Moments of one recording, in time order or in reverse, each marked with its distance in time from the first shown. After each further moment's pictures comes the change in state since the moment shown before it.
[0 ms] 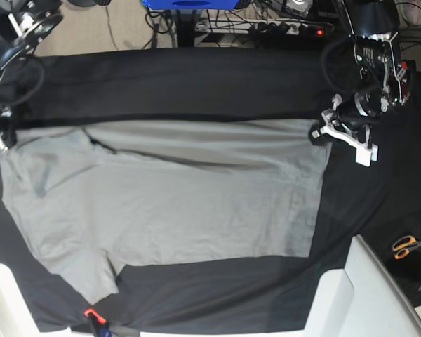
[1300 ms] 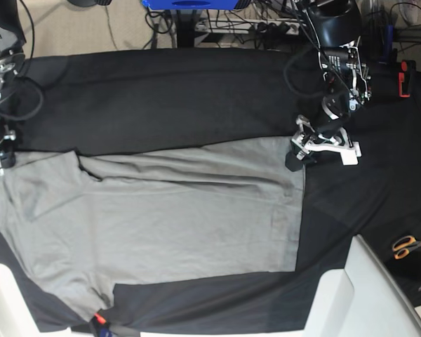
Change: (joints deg) left arm -6.8 10.9 -5.6 -13.6 -0.9 -0.6 -15.5; right arm 11.5 10.5 0.0 -35.5 0.0 3.4 24.2
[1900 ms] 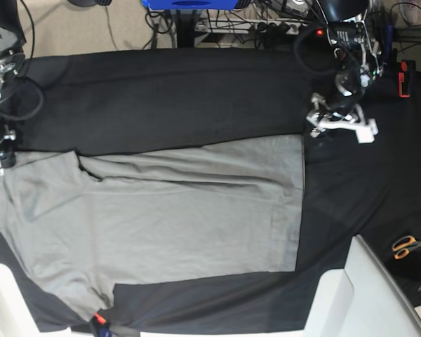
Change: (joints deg) left arm 7.3 -0.1 -2.9 8.3 0.6 0.5 0.9; right arm 0.0 0.0 0.0 0.0 0.0 0.0 0.0
